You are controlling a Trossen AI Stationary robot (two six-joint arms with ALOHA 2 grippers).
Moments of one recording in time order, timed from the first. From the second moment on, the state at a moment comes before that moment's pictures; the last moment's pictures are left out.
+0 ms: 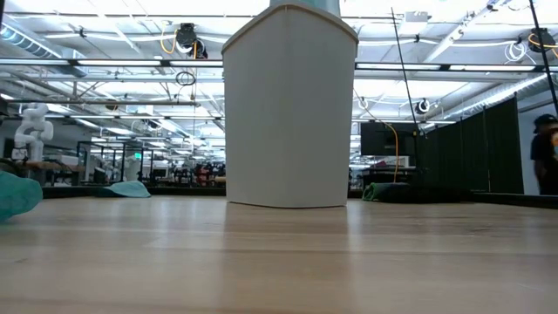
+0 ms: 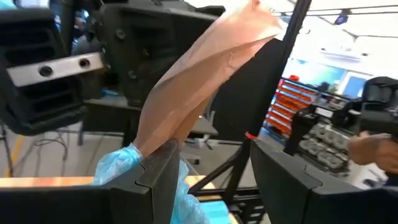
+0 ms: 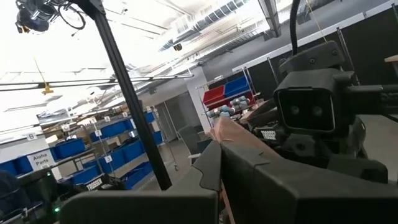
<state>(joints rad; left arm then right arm) 0.51 1.55 1.72 -0.04 0.92 -0.33 -0.47 1.51 1.64 0.33 -0.77 0.70</state>
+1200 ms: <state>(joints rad) 0.40 1.55 1.72 -0.05 0.63 -0.09 -0.51 1.51 1.64 0.32 -0.78 0.70</state>
